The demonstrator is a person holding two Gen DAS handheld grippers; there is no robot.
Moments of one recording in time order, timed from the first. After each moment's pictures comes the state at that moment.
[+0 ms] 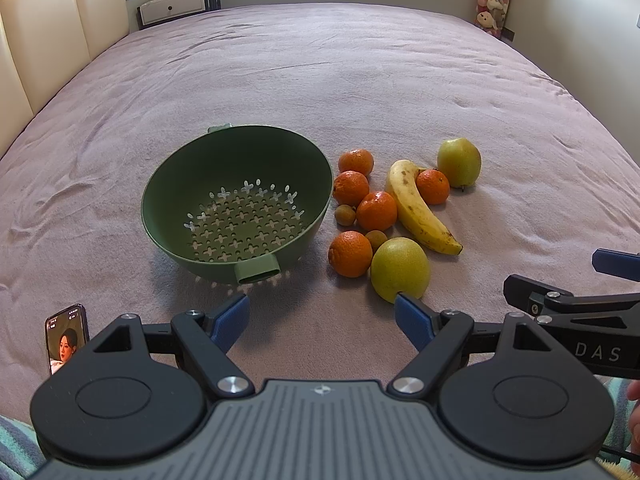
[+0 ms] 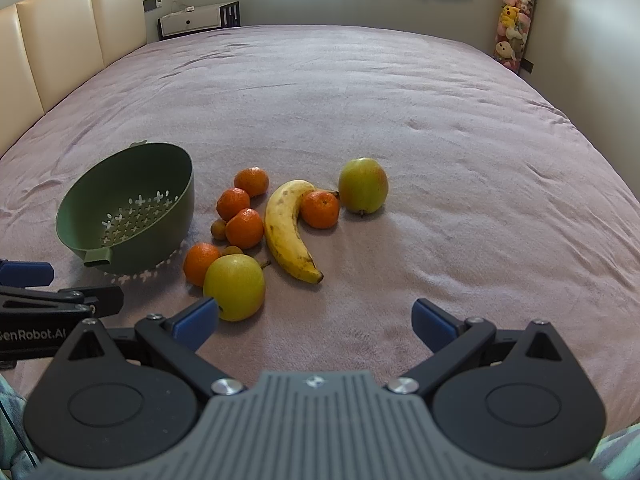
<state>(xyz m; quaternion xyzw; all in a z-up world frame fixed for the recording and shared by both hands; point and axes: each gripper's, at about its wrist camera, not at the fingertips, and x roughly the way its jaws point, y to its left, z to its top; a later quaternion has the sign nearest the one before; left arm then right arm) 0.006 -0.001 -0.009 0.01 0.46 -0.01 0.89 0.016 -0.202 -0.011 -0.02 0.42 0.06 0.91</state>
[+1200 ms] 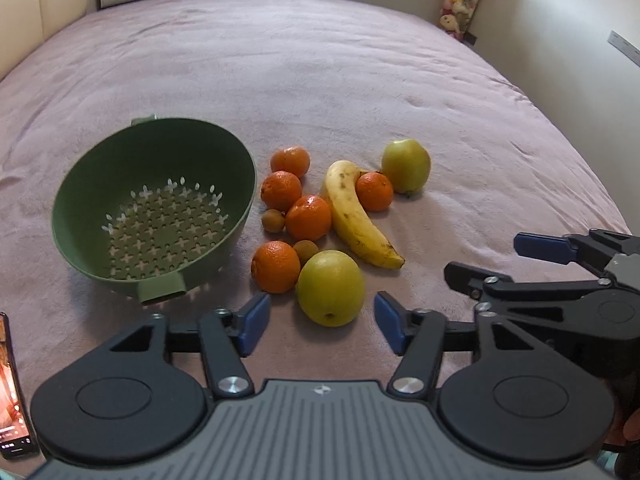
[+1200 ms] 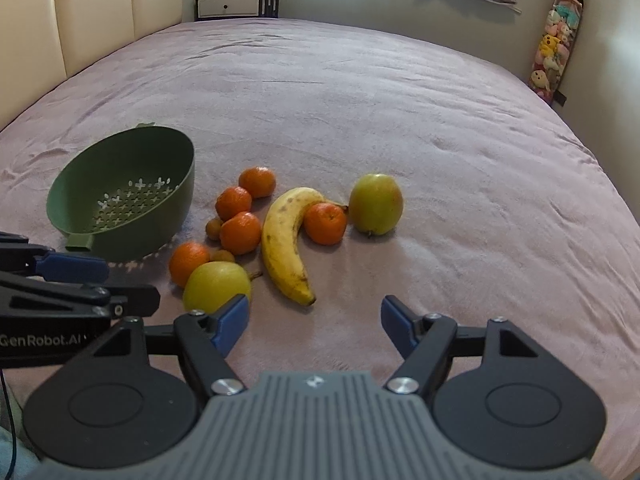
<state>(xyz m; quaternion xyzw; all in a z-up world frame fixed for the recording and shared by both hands) 0.041 -0.022 -0.030 -0.05 0.47 -0.08 0.88 0.060 -0.210 -0.019 -0.08 0.42 0.11 0.90</state>
